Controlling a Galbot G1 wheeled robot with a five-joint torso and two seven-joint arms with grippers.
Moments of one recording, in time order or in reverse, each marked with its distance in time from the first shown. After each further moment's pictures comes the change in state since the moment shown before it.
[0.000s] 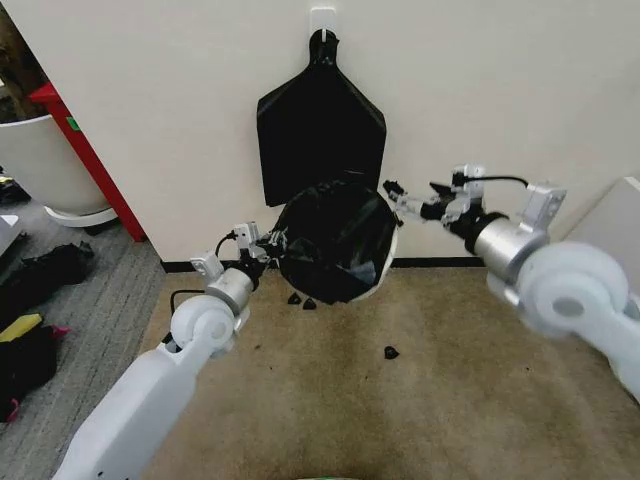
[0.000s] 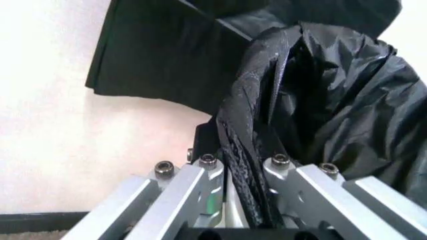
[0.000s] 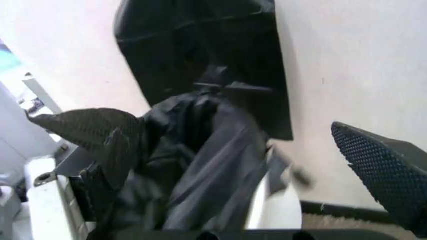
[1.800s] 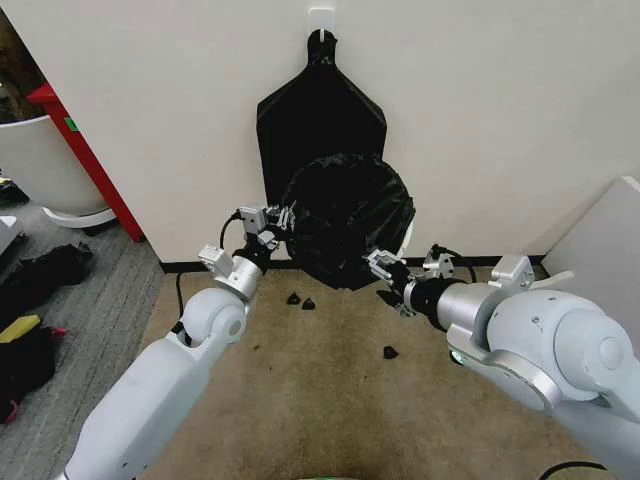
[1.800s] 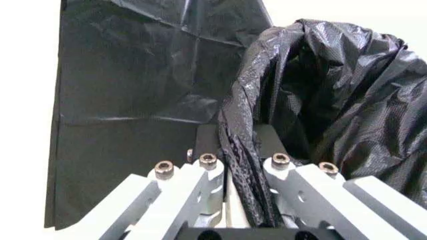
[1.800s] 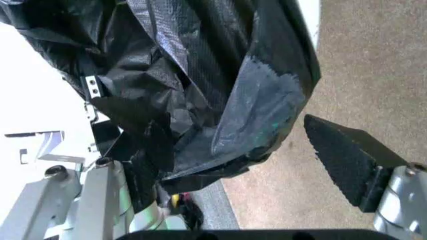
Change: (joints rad) left arm -0.016 -0.018 0.038 -0.006 0.304 -0.213 0.144; right arm 0.026 0.285 -0.041 0.074 0.715 0.414 0.592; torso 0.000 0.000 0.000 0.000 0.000
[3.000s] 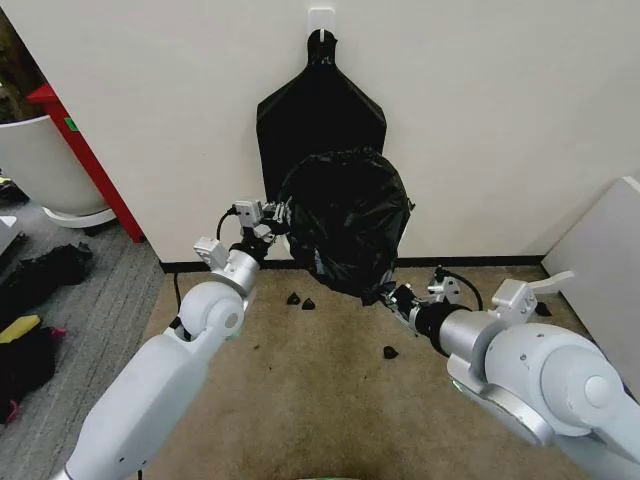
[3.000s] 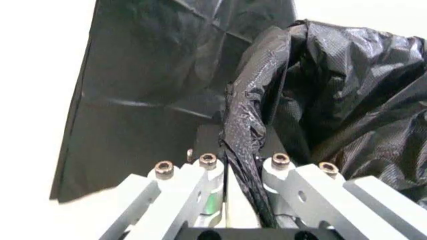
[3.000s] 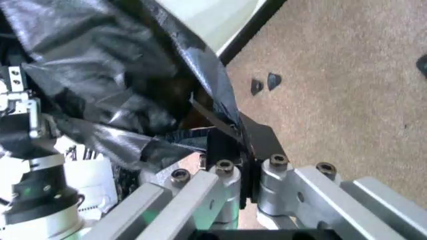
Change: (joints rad) left arm -0.011 -0.008 -0.037 -0.039 -0.174 0.108 -0.086; right arm -0.201 -0.034 0.010 0.029 -0.194 -0.069 -0.065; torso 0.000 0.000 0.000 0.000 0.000
